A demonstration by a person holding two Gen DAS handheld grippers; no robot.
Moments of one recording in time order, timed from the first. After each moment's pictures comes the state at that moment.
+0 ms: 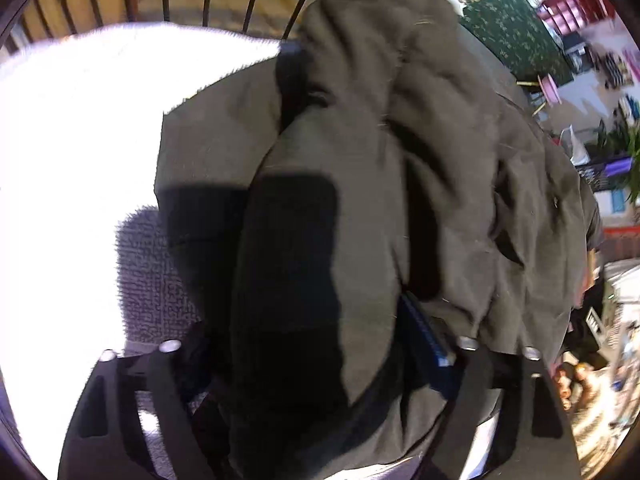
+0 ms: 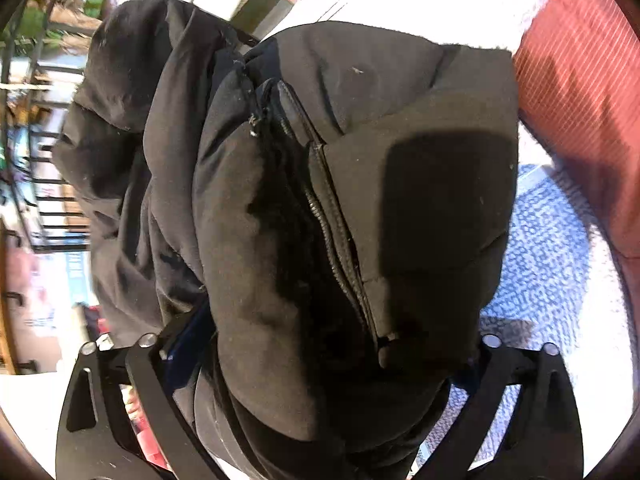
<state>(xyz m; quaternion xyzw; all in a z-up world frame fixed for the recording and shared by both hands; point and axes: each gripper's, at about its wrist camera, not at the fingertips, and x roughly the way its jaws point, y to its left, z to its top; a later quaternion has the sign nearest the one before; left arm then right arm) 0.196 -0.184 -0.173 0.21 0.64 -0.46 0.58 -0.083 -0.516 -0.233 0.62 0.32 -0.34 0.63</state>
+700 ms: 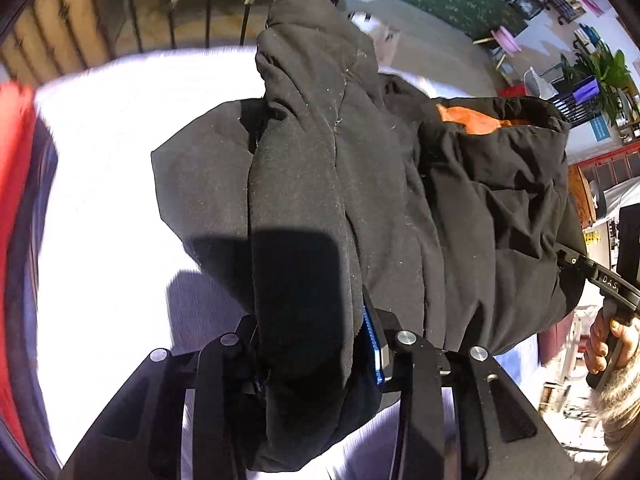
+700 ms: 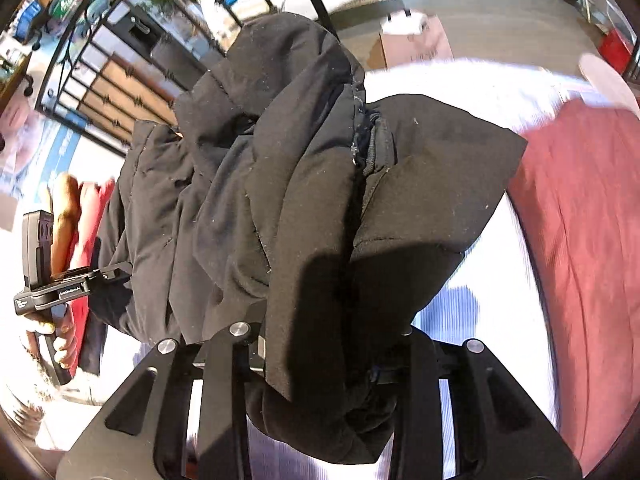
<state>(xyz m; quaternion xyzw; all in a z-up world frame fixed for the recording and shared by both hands) 0.101 -0.056 -0.089 0.26 0.60 -0.51 0.56 -0.076 -0.360 -0.097 0.45 0.43 -0.32 0.72</state>
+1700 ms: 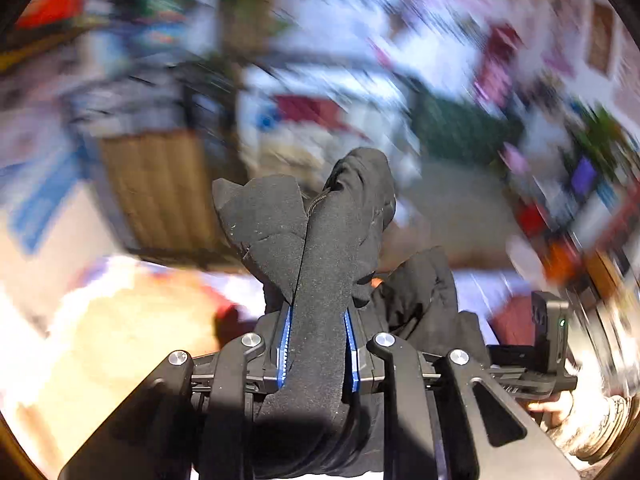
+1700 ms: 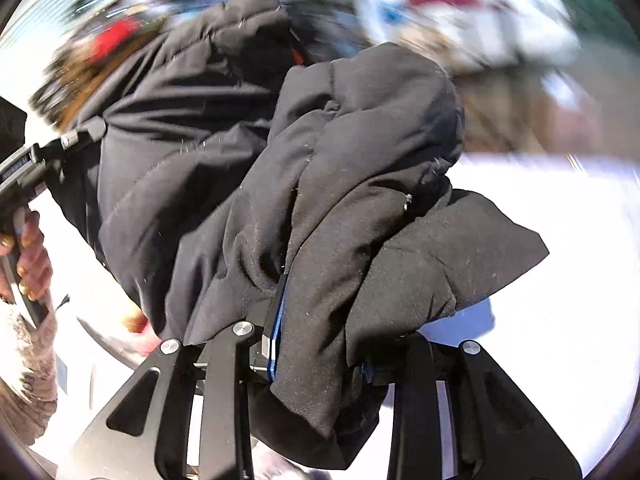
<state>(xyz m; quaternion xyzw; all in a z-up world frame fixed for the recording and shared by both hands) 0.201 0.097 0.274 0.14 0.33 -0.49 0.80 0.143 -0.274 0.068 0.35 0.31 -0.08 0.88</state>
